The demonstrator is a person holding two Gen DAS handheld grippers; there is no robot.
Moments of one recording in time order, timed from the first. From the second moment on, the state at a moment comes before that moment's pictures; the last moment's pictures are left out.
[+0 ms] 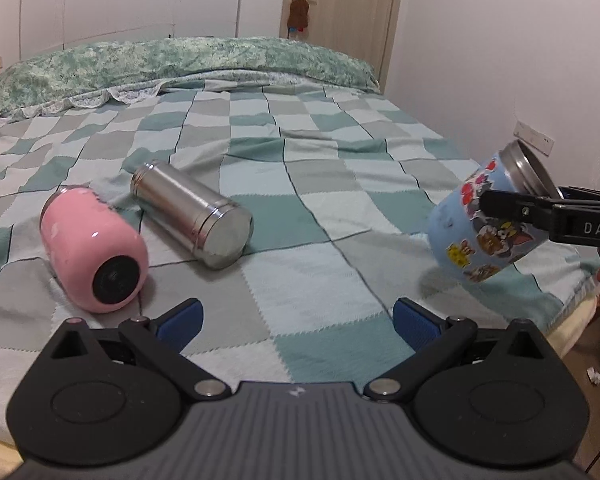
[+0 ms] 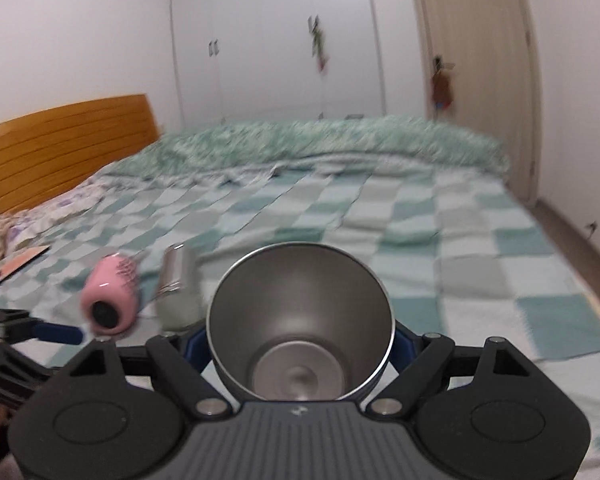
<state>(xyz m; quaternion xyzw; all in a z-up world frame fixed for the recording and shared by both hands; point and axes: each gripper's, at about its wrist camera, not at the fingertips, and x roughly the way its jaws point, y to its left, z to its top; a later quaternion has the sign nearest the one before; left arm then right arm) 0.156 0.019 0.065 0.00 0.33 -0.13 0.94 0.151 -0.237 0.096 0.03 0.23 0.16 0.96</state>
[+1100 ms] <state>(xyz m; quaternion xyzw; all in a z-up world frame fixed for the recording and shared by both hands) 0.110 -0.017 0.072 0.02 0.18 -0.08 0.98 0.135 -0.285 0.066 0.01 0.17 0.08 0.98</state>
